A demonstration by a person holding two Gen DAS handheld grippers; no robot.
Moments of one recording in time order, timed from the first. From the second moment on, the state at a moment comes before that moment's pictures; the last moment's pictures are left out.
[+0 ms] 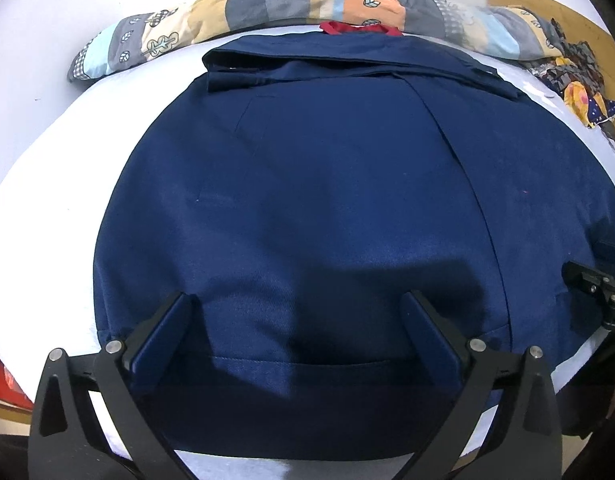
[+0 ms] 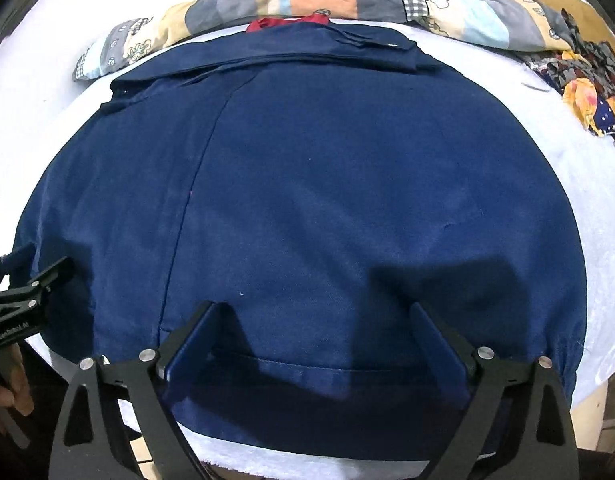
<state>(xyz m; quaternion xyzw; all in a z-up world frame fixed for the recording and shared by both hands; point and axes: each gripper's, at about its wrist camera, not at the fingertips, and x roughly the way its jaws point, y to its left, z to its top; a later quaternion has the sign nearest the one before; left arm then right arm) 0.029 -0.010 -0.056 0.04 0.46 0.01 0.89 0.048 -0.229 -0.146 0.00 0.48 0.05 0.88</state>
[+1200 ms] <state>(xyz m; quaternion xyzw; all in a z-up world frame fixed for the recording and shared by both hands) 0.012 -0.023 -0.056 0.07 0.42 0.01 0.90 0.030 -0.194 -0.142 -0.10 0.44 0.06 0.89</state>
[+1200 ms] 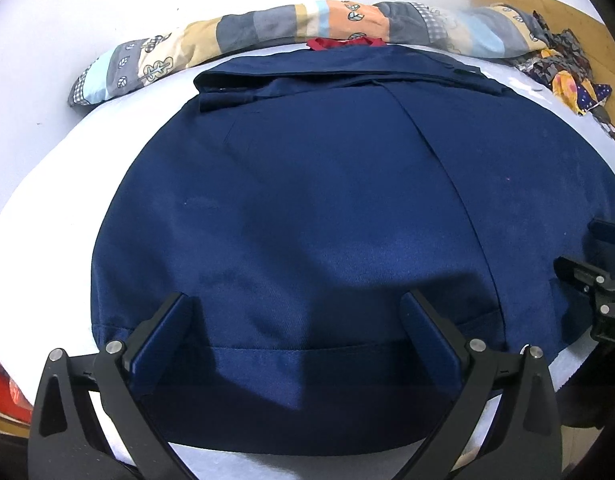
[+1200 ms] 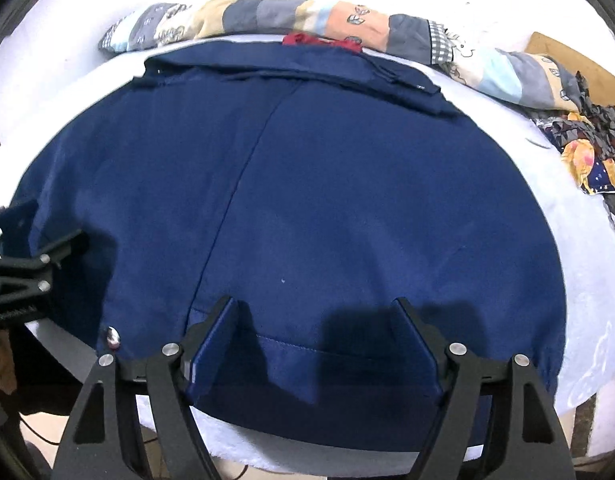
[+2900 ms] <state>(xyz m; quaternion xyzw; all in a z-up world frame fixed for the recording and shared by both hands) 0.033 0.108 -0.003 -0.10 0.47 0.01 0.88 0.031 -0.377 -0.087 0.23 0.40 -0.02 0.89</state>
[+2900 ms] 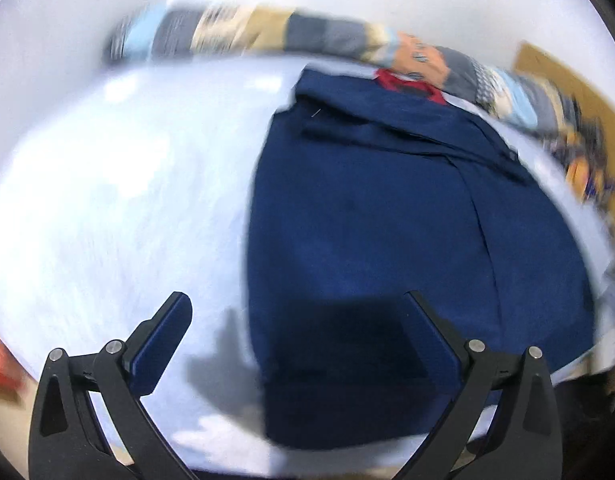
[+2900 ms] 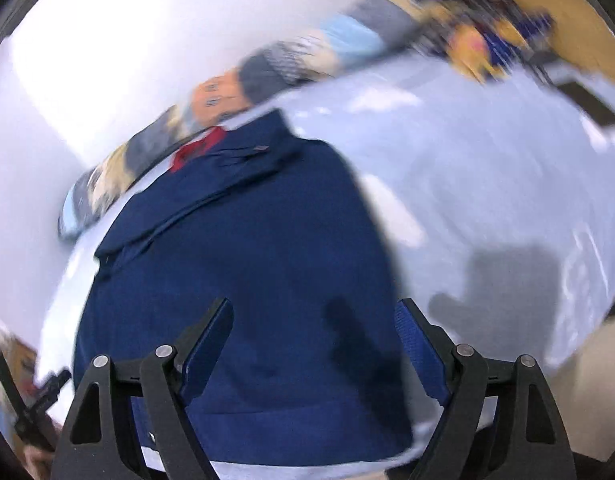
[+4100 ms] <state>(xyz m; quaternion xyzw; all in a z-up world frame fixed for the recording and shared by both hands) 0.028 0.094 -0.045 -0.15 0.55 -0.12 0.81 0.035 -0.393 -0.149 0.36 0.48 0.05 0.80</state>
